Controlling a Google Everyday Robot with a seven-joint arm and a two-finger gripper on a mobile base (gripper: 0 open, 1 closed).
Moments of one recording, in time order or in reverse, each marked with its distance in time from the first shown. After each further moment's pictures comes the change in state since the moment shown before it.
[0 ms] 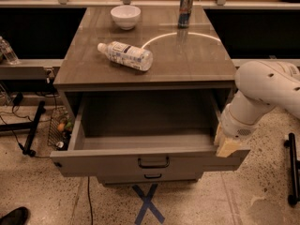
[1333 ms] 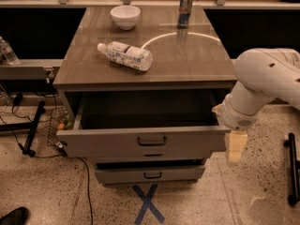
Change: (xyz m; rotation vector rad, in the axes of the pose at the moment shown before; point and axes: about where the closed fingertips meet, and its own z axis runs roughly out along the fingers) arm -0.008 -0.013 -0.028 0.058 0.034 -0.042
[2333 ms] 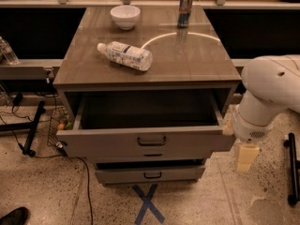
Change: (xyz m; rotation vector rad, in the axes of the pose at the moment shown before) arm 0.023 0.046 -0.002 -0.078 0.064 0.034
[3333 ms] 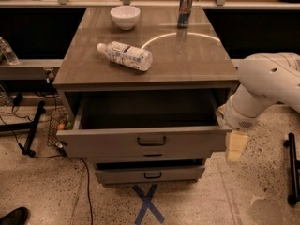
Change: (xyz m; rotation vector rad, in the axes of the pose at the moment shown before) arm -0.015 -0.059 0.006 0.128 -0.064 0.067
